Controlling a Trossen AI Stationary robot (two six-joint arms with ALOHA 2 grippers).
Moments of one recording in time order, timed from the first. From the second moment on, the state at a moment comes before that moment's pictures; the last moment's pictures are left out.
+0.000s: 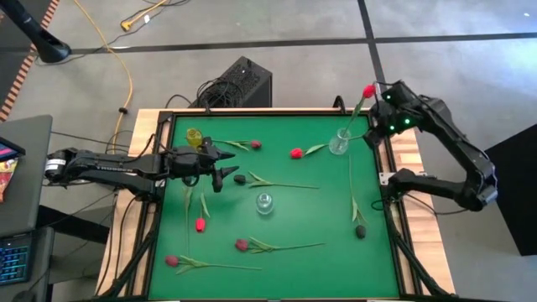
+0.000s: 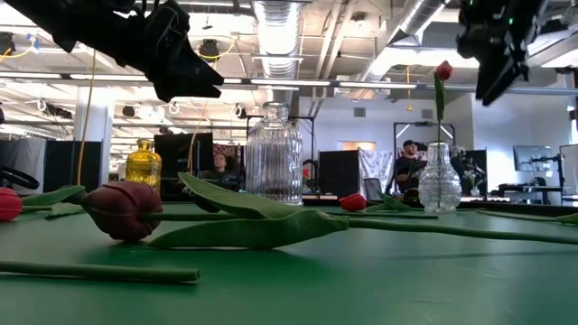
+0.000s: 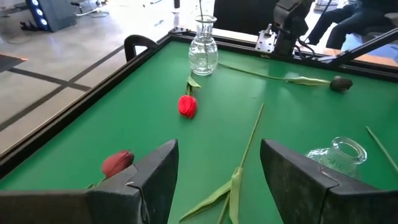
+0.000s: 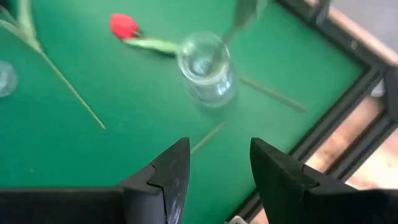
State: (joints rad) left arm 0.11 0.94 0.47 0.15 -0.20 -0.13; right arm -0.97 0.96 1.14 -1.30 -0.16 -0.09
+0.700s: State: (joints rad) left arm 0.11 0.94 0.47 0.15 -0.22 -0.11; right arm -0.82 1.10 1.43 -0.70 -0.13 0.06
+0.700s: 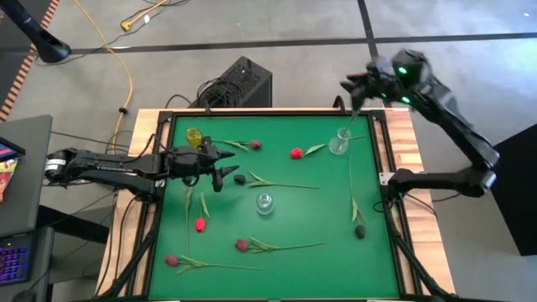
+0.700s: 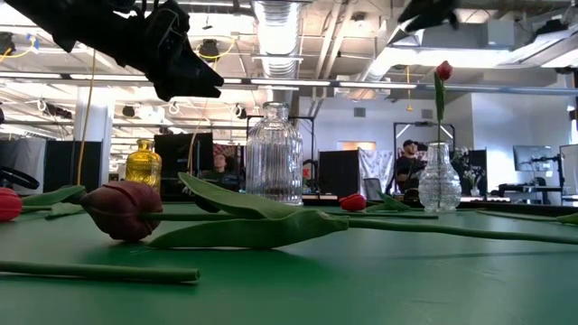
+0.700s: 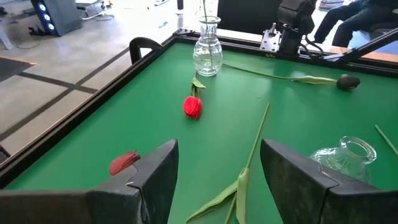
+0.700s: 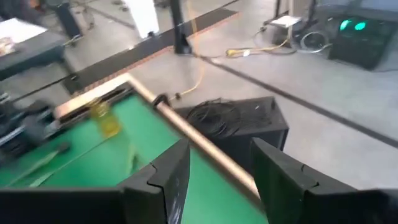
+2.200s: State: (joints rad) left arm 0.11 0.94 0.47 0.15 -0.21 -0.18; right arm -0.86 1.95 1.65 -0.94 -0.15 -0.50
